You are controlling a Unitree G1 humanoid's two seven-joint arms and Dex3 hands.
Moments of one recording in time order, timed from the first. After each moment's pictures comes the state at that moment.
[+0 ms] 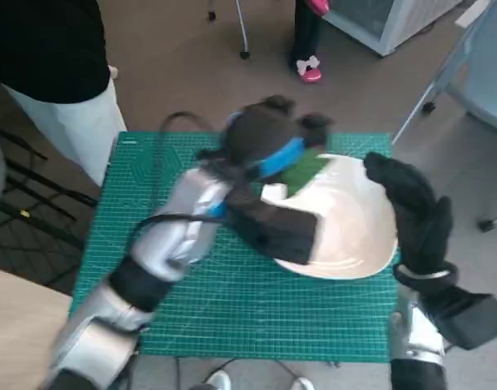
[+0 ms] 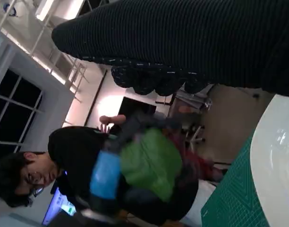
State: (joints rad) left arm -1.05 0.21 -0.51 0.44 0.81 0.01 -0.15; right arm -0.43 -0.16 -0.18 0.47 0.31 -0.75 0.44
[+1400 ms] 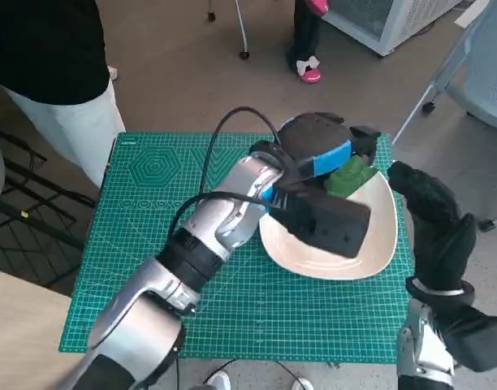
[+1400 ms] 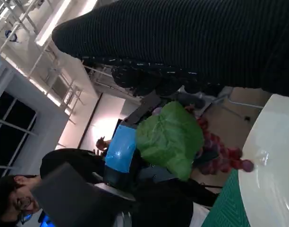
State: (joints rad) left arm -1.19 0.03 -0.47 0.83 0.65 -0.06 -0.20; right arm -0.36 -0.16 -0.21 0.39 0.27 -0.74 0.36
